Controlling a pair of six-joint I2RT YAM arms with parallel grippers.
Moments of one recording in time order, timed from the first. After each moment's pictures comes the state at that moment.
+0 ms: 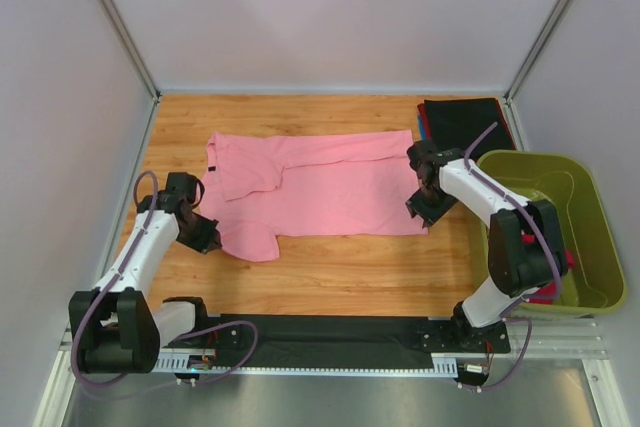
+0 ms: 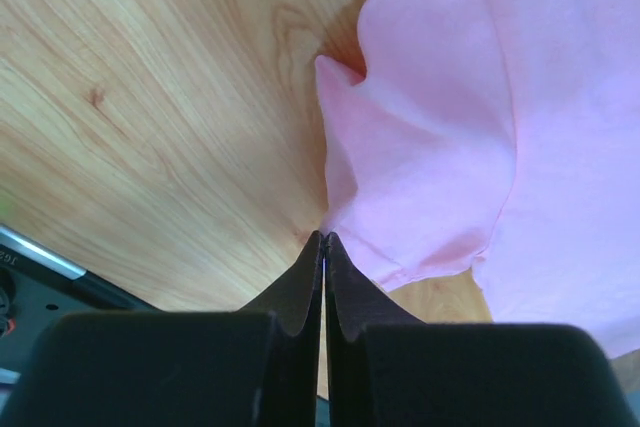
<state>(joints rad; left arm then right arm) 0.01 1.14 0.74 -0.94 -0.01 -1.13 0.29 1.62 1.12 -0.96 0.23 1.15</state>
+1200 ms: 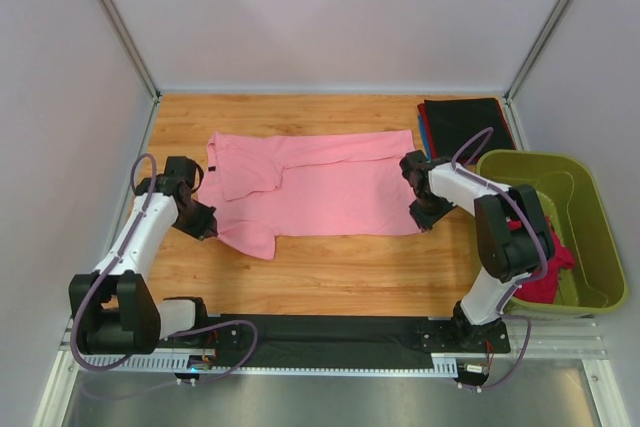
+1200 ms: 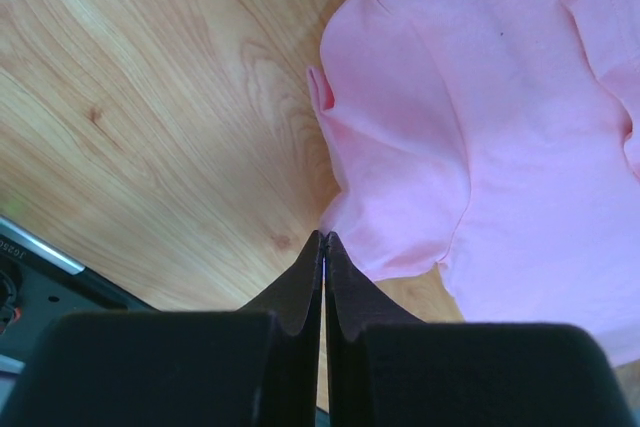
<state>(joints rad) 0.01 1.23 0.88 -1.00 -0.05 -1.13 0.31 1.73 1.05 -0.91 0.37 1.32</state>
